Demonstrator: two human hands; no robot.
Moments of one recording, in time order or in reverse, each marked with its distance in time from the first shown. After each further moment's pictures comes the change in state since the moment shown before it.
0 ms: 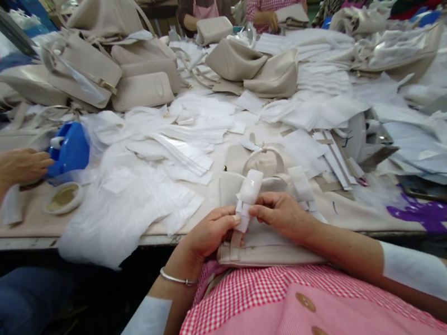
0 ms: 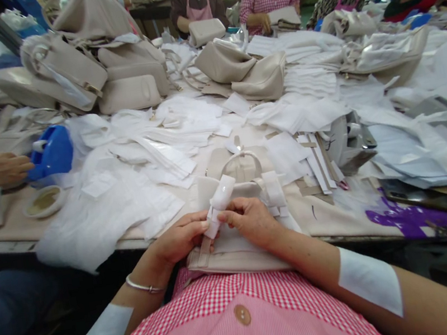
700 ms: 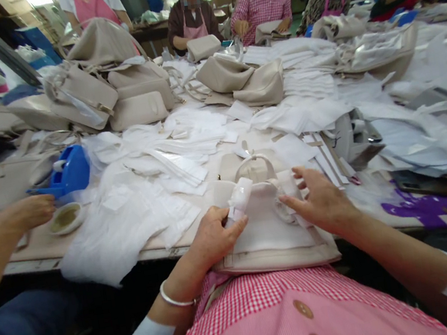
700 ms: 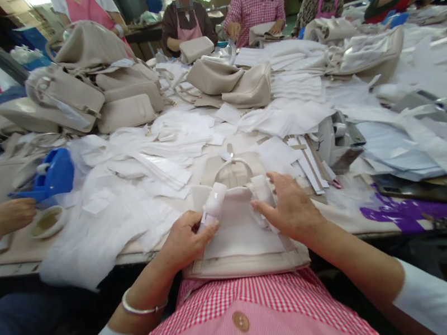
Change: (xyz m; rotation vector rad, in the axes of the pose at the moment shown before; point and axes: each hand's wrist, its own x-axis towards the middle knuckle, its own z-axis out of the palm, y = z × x) left_hand 0.011 0.016 0.025 0.954 0.512 0.137; right_hand -0.019 0.019 -0.086 -0.651 0.491 -0.183
